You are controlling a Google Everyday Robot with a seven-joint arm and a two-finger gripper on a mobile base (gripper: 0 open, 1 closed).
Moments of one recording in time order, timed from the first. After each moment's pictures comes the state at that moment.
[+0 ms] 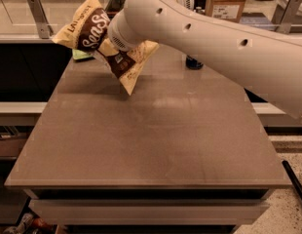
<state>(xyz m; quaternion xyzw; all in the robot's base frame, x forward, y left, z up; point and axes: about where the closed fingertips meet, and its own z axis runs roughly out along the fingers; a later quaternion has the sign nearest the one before) 0.704 0.109 0.946 -0.49 0.73 0.03 0.48</state>
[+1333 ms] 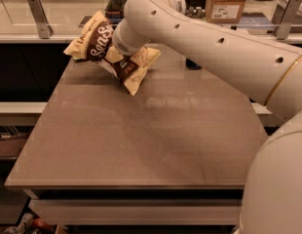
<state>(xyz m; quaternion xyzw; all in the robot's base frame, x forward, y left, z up) 0.741 0.104 0.899 -0.51 0.74 0.02 0.43</state>
